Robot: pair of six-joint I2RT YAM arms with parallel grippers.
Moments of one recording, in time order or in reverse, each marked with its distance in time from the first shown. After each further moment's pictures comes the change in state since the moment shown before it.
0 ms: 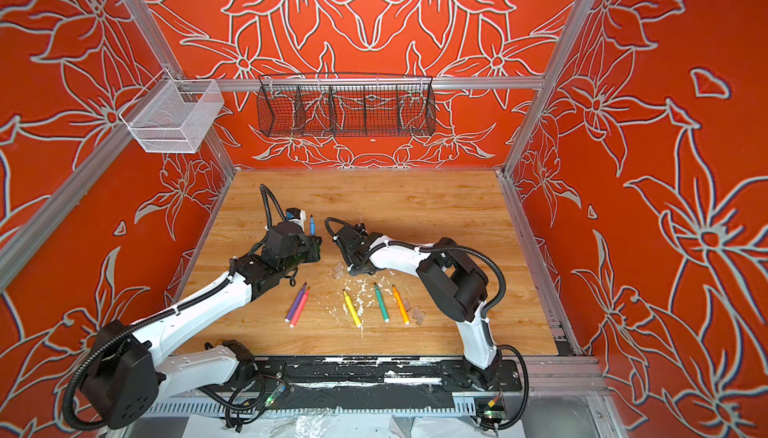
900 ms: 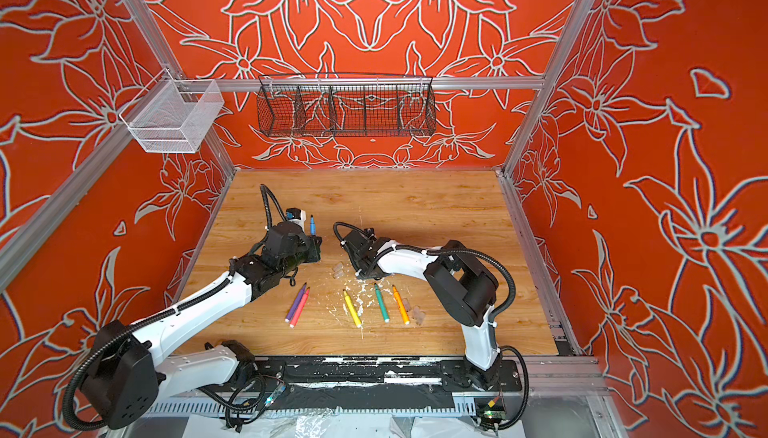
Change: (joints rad) left arm 0.000 0.001 0.000 0.001 0.010 0.003; right arm -0.019 -0.061 -0.113 0.042 -0.032 0.074
